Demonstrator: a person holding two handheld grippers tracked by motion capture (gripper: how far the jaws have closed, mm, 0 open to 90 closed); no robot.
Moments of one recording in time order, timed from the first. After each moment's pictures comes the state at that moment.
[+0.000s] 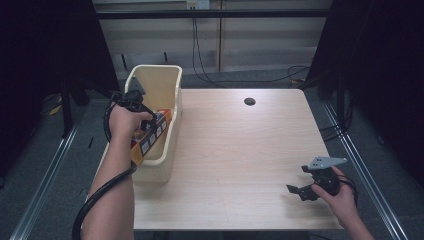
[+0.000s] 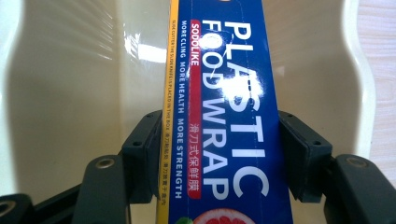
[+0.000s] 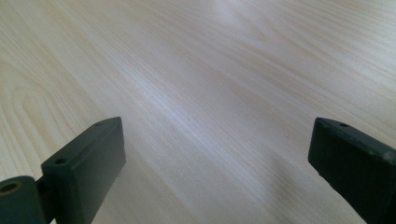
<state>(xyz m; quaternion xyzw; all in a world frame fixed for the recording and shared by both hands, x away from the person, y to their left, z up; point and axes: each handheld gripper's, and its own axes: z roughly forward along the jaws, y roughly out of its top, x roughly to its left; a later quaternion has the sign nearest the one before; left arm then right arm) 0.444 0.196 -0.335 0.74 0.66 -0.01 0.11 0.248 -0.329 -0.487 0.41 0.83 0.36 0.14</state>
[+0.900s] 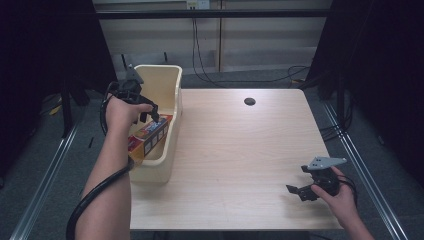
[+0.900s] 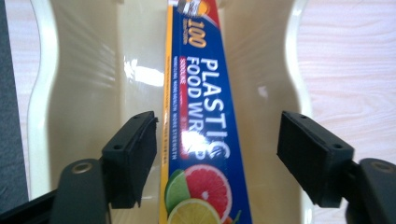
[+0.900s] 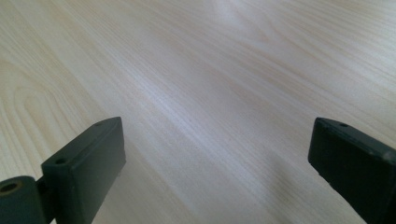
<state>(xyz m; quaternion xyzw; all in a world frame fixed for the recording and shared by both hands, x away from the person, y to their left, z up) 0.441 0.193 -0.302 0.75 0.65 0.01 0.16 0.248 -0.328 -0.487 0.40 0.83 0.36 0.15</state>
